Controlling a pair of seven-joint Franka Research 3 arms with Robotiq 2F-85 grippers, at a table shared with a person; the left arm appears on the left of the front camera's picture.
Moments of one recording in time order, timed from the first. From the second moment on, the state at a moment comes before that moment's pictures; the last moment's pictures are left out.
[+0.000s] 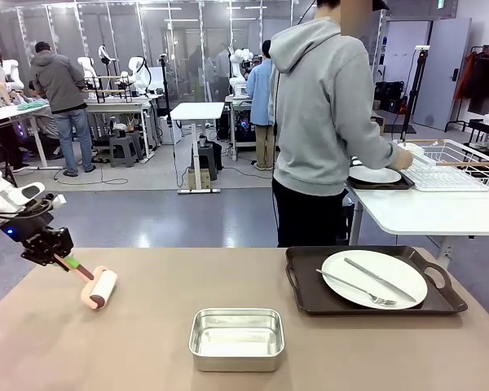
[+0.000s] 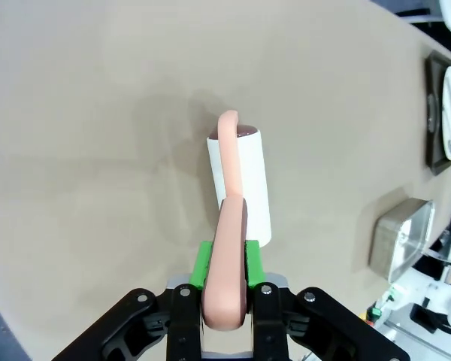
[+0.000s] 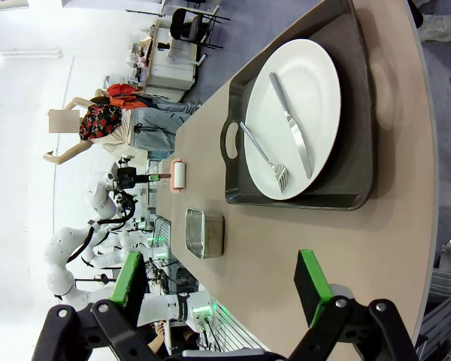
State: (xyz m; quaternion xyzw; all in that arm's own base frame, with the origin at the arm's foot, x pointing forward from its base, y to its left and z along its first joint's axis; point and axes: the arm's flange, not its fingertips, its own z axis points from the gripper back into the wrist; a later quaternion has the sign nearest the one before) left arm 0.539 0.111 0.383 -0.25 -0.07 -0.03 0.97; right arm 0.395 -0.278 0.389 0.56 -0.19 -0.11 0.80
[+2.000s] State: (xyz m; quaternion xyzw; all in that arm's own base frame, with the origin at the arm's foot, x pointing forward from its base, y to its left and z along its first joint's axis) left arm 0.497 0.026 0.558 0.06 -0.08 -0.06 0.99; right arm 0.395 -0.278 0.389 0.56 -0.19 -0.11 0.80
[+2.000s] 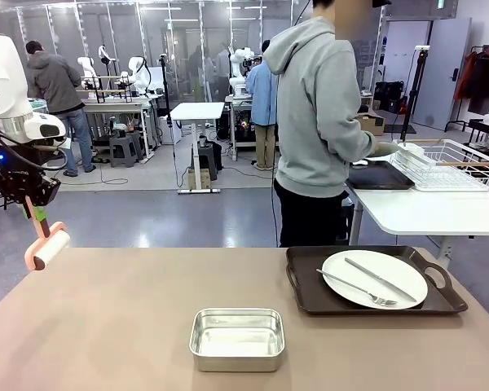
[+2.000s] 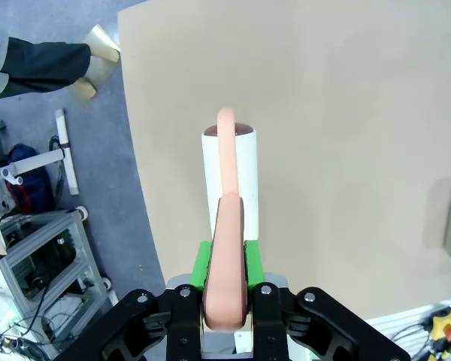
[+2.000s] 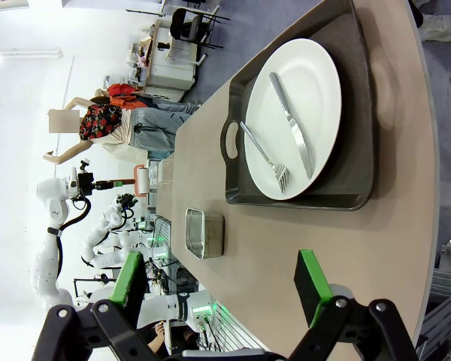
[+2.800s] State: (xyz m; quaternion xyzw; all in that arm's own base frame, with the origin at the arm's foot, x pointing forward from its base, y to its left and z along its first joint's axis) left arm 0.501 0.004 0.556 0.06 -0.08 -0.09 0.99; right arm 0.395 -0.278 0.389 0.56 -0.19 -0.11 0.80
